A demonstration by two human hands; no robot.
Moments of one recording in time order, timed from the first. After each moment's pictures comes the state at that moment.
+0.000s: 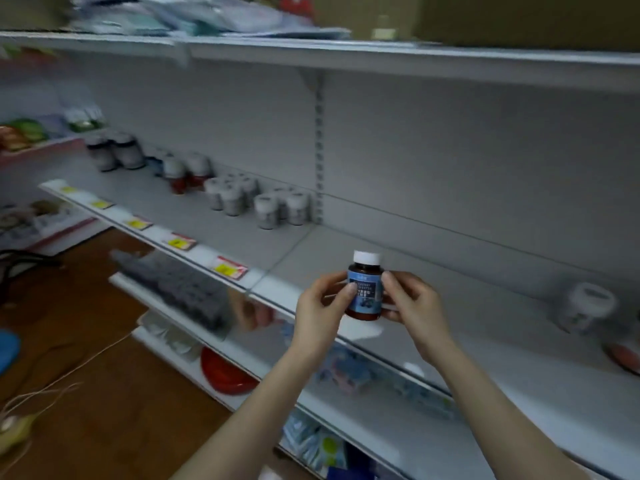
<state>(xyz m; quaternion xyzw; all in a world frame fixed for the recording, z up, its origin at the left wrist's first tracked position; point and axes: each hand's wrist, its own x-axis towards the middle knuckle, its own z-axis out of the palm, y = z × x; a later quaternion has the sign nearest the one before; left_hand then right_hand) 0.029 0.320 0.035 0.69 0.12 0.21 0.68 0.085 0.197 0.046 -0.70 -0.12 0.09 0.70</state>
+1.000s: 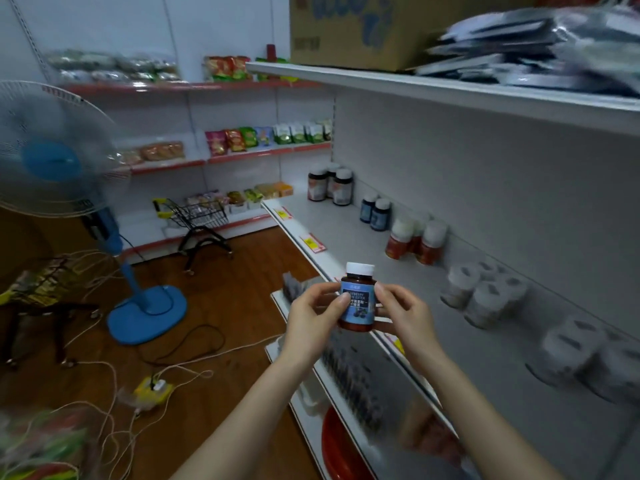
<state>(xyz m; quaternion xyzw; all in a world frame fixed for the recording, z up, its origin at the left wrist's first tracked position) -0.015 0.774 0.051 0.65 0.30 0.37 0.59 0.105 0.698 0.050 -0.62 -0.30 0.30 0.66</state>
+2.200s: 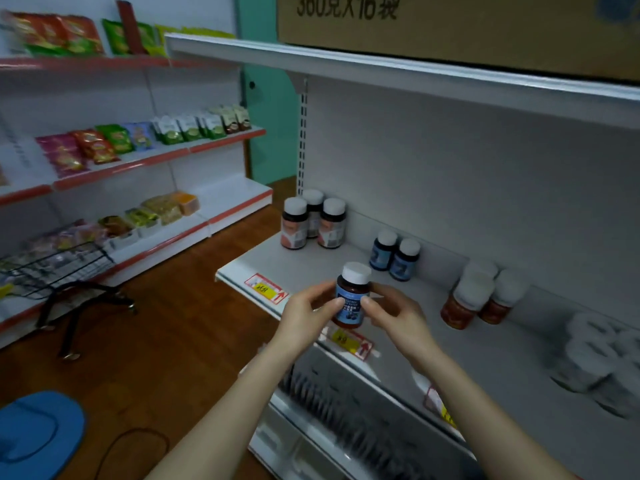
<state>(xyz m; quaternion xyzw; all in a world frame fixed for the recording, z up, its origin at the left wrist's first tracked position) 0.106 1.145 0.033 0.78 0.14 0.18 0.58 0.184 1.005 0.029 -0.75 -0.24 0.14 0.60</state>
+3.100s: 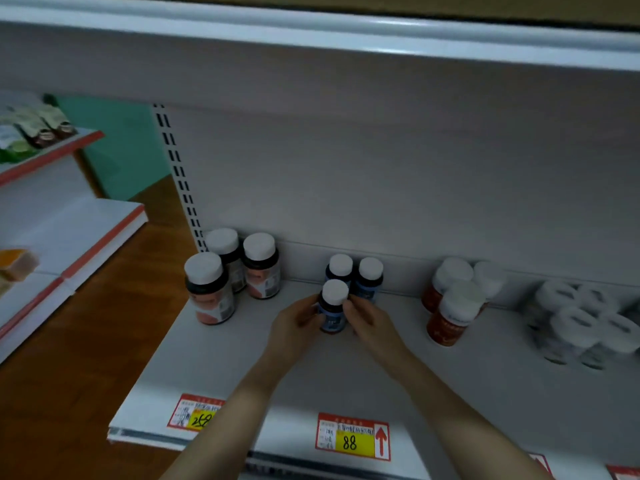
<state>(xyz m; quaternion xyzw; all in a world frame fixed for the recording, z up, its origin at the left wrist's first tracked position) 0.285 1.212 -0.022 0.79 -0.01 0.00 0.61 0.295 1.064 -0.021 -0.80 -0.04 0.06 0.59</state>
